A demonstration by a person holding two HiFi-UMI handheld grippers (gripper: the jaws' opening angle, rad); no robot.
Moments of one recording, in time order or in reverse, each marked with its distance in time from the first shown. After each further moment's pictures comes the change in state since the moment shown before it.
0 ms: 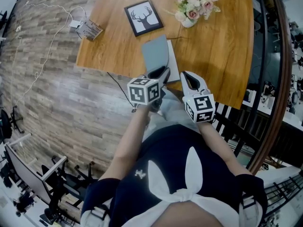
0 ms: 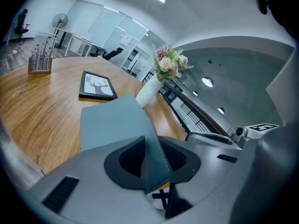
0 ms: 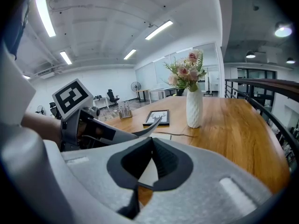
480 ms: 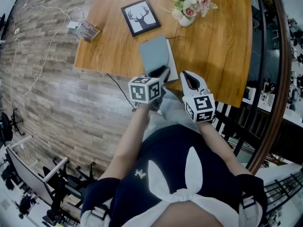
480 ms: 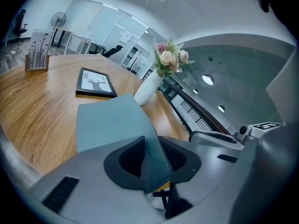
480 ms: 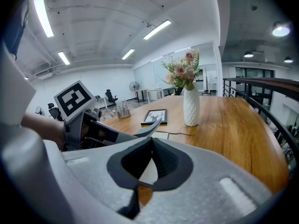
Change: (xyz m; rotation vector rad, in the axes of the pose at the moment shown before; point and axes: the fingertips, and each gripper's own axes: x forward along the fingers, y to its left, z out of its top) left arm 0.014 0.000 -0.007 0.004 0.029 0.001; right arm -0.004 -0.008 -0.005 0.016 0.004 -0.016
